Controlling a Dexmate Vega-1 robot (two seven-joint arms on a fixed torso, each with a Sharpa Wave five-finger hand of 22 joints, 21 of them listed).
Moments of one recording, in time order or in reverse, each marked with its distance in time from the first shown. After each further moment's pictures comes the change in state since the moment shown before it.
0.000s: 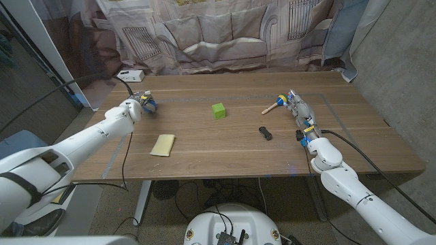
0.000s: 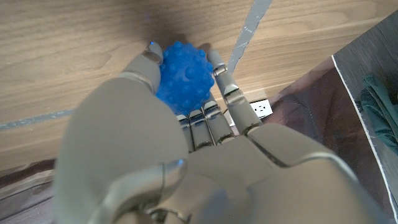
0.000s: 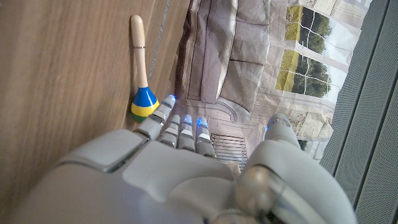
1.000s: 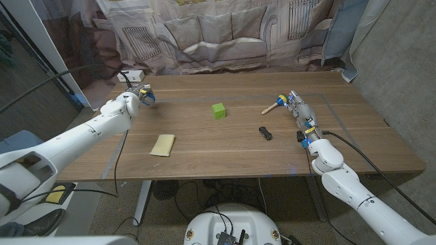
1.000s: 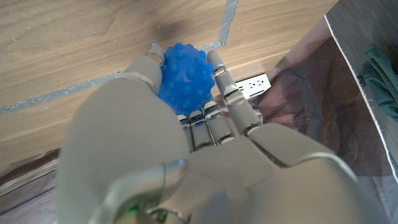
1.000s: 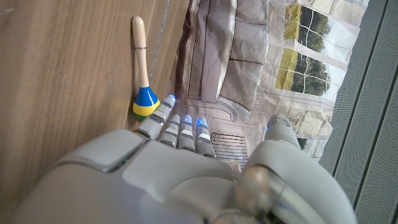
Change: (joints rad) left arm 0.025 0.106 -0.015 -0.243 0.075 0.113 -0.094; left_hand 0.004 0.004 -0.006 0.014 0.000 0.007 0.000 -0.005 0.000 -0.016 0.016 -0.005 0.005 -0.004 -0.004 -0.020 -0.005 -0.018 -0.005 0.002 0.000; right arm -0.013 -0.002 0.005 -0.007 0.008 0.007 0.004; right_hand 0.005 0.005 0.000 0.000 0.000 0.000 0.000 0.000 0.000 0.005 -0.005 0.000 0.000 0.000 0.000 0.000 0.000 0.000 0.000 0.000 0.000
